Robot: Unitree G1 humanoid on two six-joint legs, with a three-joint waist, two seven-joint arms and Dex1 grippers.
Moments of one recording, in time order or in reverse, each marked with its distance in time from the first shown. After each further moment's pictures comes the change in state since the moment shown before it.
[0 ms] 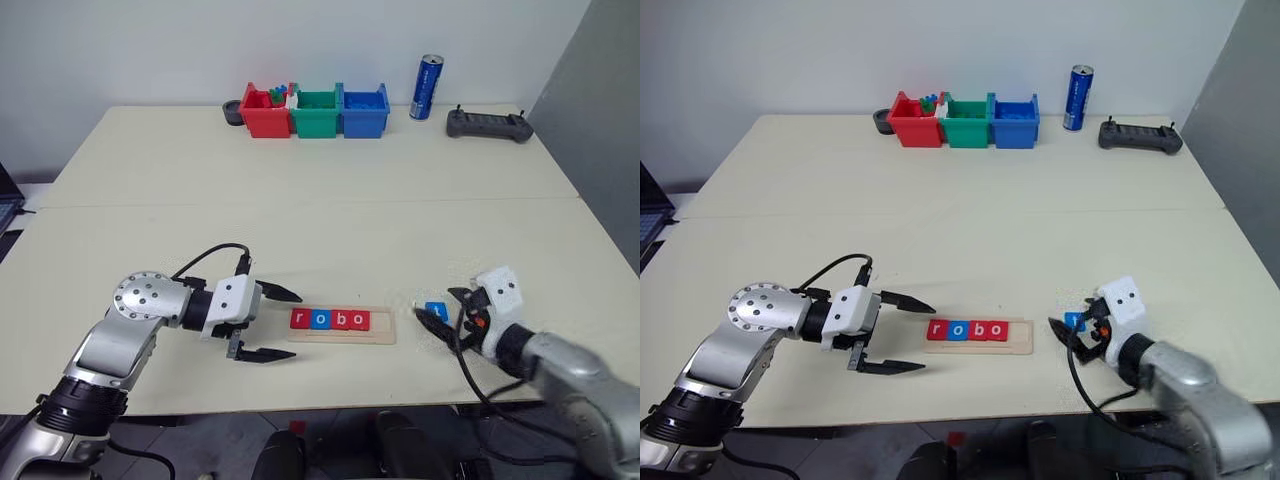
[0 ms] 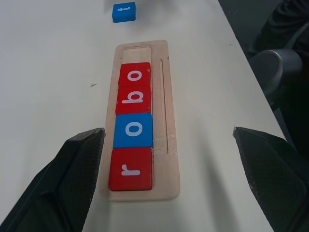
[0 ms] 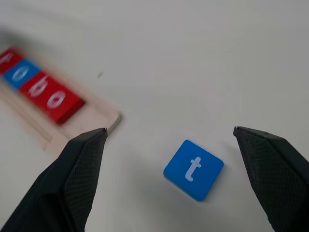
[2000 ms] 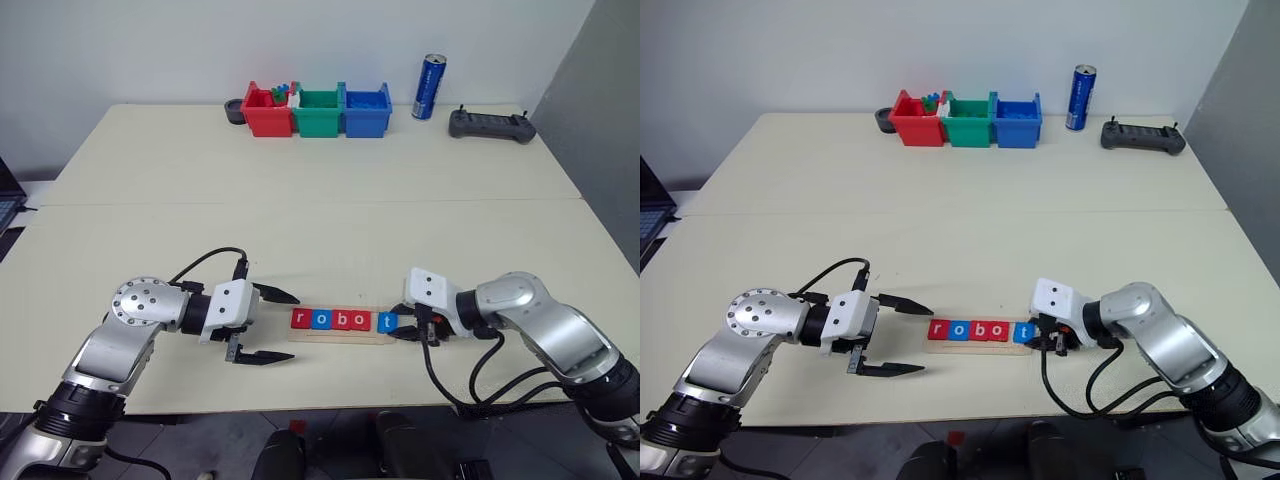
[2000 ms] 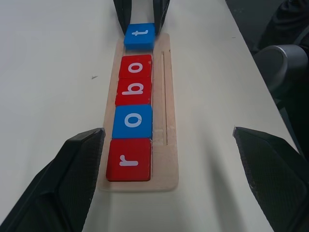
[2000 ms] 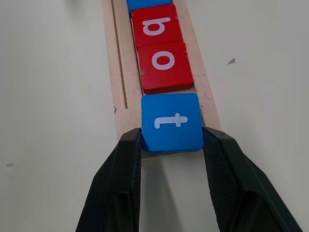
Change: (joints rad) left arm 0.038 0.004 0.001 0.010 0.004 -0.044 0.021; right arm -0.459 -0.078 0.501 0.292 -0.236 -0.121 0.372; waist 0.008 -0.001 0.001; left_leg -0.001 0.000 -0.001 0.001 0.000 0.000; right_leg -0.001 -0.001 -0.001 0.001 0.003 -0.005
